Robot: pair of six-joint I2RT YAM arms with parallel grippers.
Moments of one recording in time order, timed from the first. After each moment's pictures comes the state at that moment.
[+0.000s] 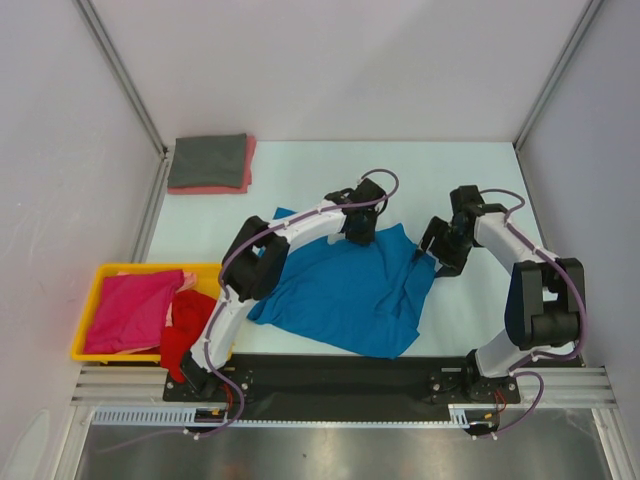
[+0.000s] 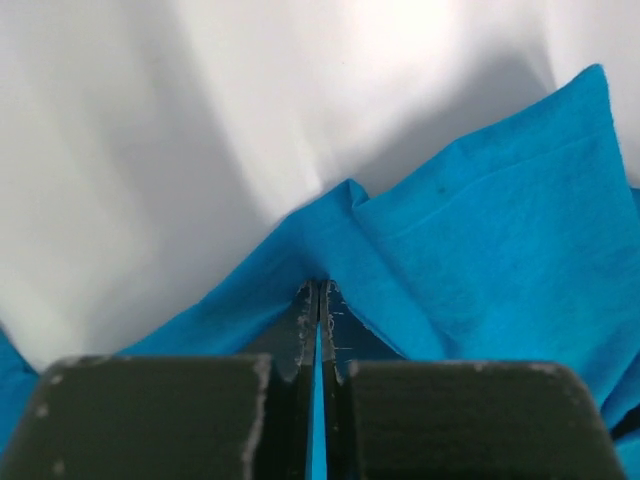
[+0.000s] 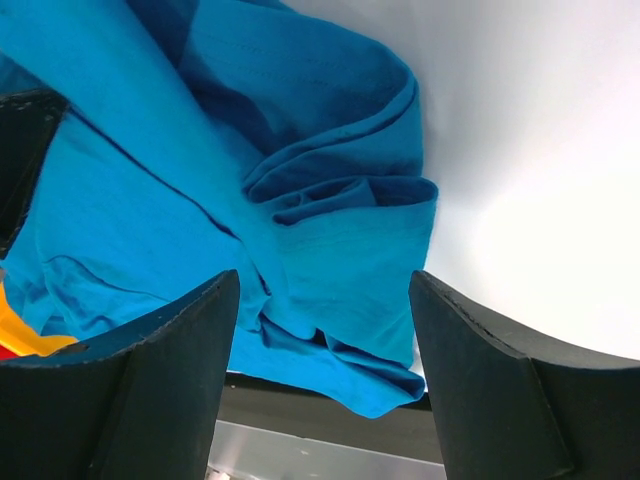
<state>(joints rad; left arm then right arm) -0.78 2.33 1.89 -0.60 -0.04 -0.51 0.09 1.57 1.06 -0.78 -0.24 0.61</state>
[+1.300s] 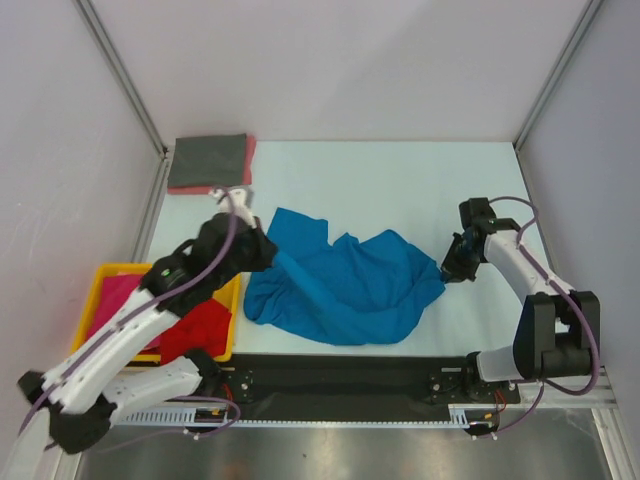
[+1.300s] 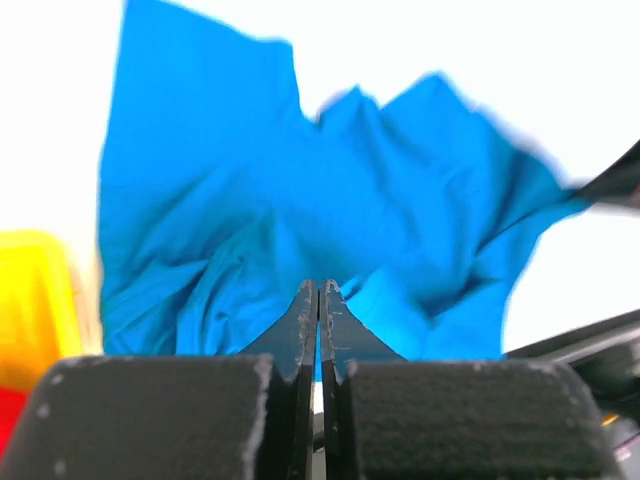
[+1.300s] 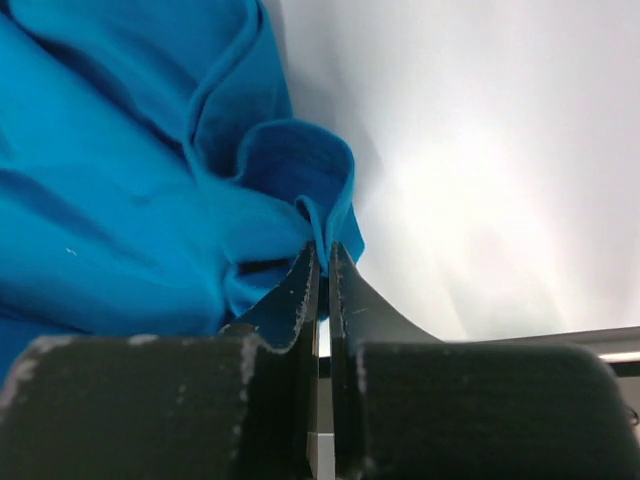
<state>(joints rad) -0.75 1.02 1.08 -0.71 -0.24 -0.60 0.08 1.42 0.97 -0.84 -0.03 0.56</state>
